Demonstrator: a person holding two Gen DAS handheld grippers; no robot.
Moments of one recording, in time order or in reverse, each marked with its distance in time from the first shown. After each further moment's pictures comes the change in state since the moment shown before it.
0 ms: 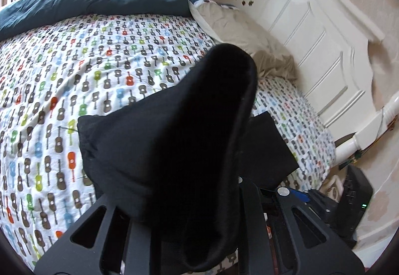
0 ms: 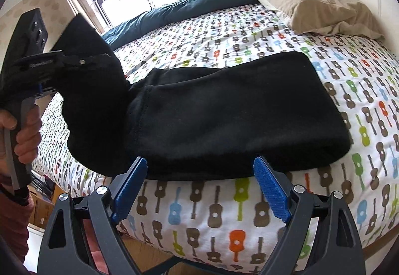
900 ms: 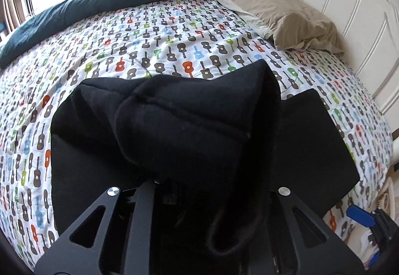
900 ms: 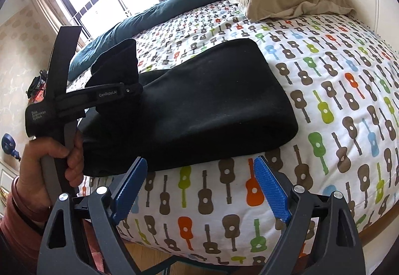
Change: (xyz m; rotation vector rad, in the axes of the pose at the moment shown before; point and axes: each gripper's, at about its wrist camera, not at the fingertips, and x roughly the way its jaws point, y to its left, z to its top) left arm 0.110 -0.057 -0.017 0.060 0.030 0.322; right arm -0.016 -0.055 -0.012 0.114 0.000 -0.044
